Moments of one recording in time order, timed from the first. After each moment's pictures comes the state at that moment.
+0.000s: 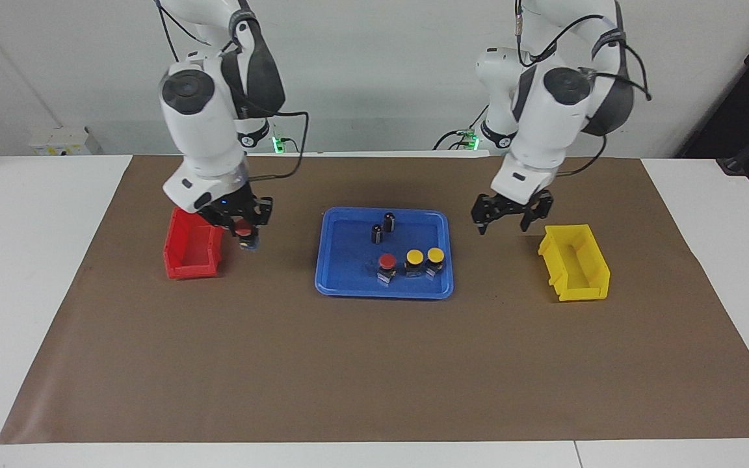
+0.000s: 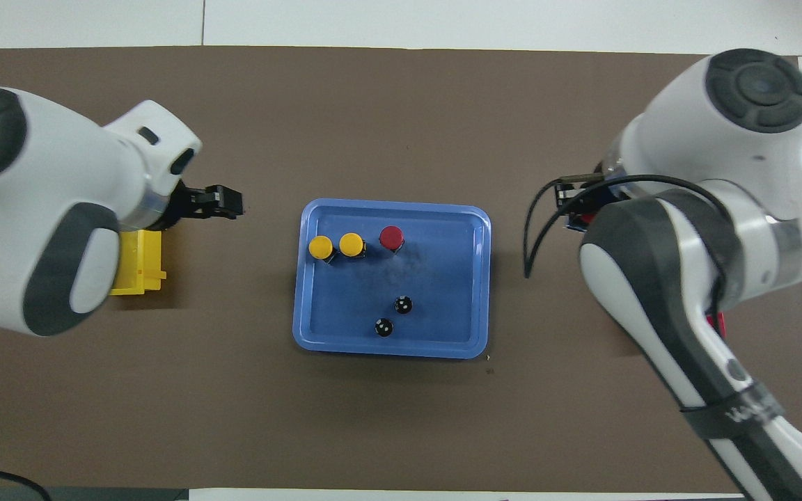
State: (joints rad) left arm -0.47 0.08 -0.01 -1.90 0.00 2.04 -0.51; right arm -0.01 0.02 0.12 -1.85 -0.04 1.79 0.02
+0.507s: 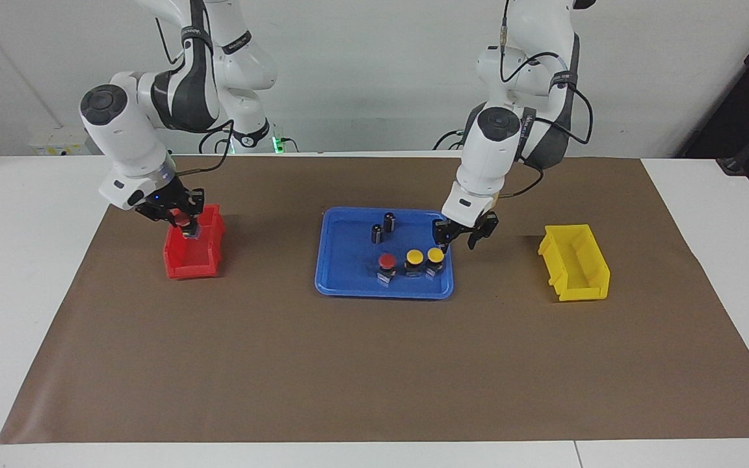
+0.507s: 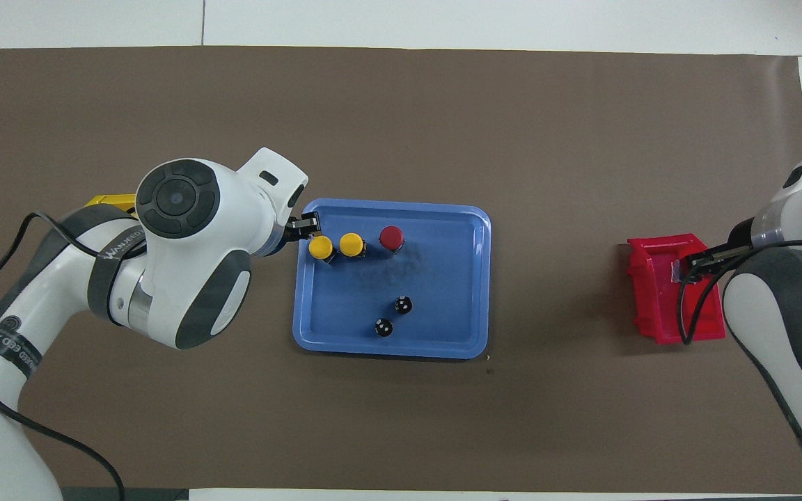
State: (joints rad) left arm -0.54 0.15 -0.01 -1.99 0.00 2.23 -0.63; right arm -0.19 -0.12 0.11 -2.22 -0.03 2.02 -0.28
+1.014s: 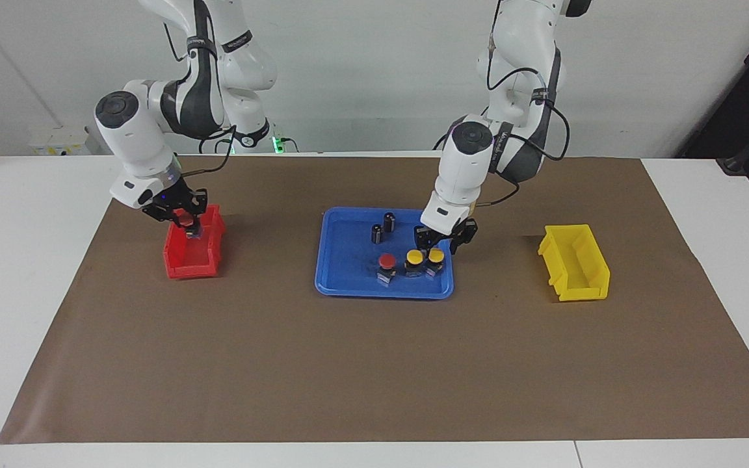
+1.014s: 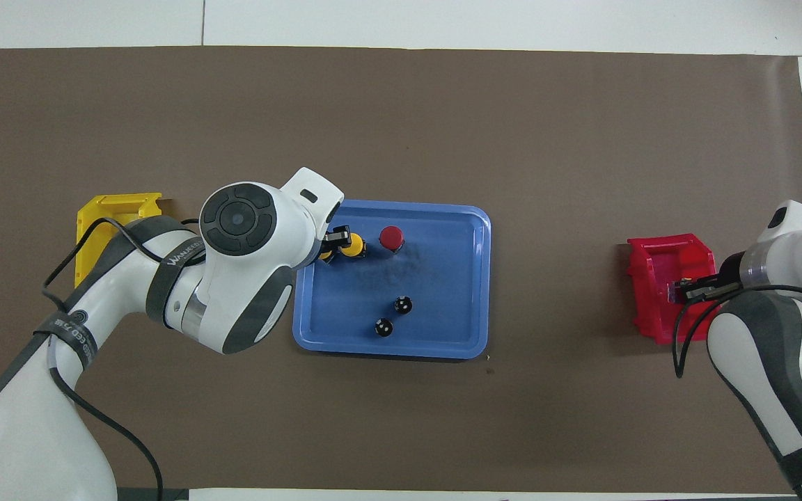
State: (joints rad) left arm -0.58 0.19 -0.01 -2.01 0.00 2.26 -0.66; right arm -0.24 -0.15 0.11 -2.37 -0.03 2.16 -0.35
